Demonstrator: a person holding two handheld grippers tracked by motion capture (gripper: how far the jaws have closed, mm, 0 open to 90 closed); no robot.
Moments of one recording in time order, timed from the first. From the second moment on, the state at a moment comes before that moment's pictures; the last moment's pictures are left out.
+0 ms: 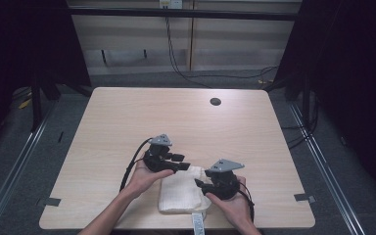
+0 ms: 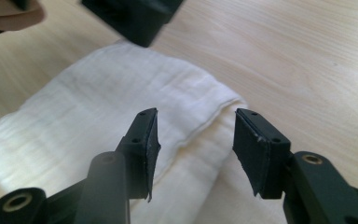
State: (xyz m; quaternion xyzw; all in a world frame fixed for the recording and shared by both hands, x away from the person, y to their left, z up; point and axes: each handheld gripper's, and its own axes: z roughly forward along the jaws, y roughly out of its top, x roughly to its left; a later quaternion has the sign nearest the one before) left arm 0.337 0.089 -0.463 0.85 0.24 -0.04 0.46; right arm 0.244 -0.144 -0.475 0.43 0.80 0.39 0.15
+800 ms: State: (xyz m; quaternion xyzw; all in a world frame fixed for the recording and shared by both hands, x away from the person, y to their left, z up) left arm 0.323 0.129 -0.491 0.88 0.24 -0.04 0.40; right arm 0.273 -0.152 -0.492 0.43 0.82 0.35 0.14
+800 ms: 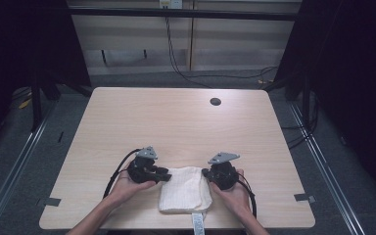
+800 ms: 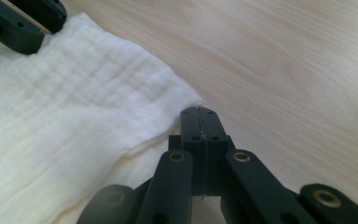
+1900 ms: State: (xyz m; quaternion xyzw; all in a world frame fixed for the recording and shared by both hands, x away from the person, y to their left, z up) left arm 0.278 0.209 -0.453 0.84 0.30 0.03 0.45; right arm 0.219 -0.227 -0.456 0.44 0.77 0.43 0.16
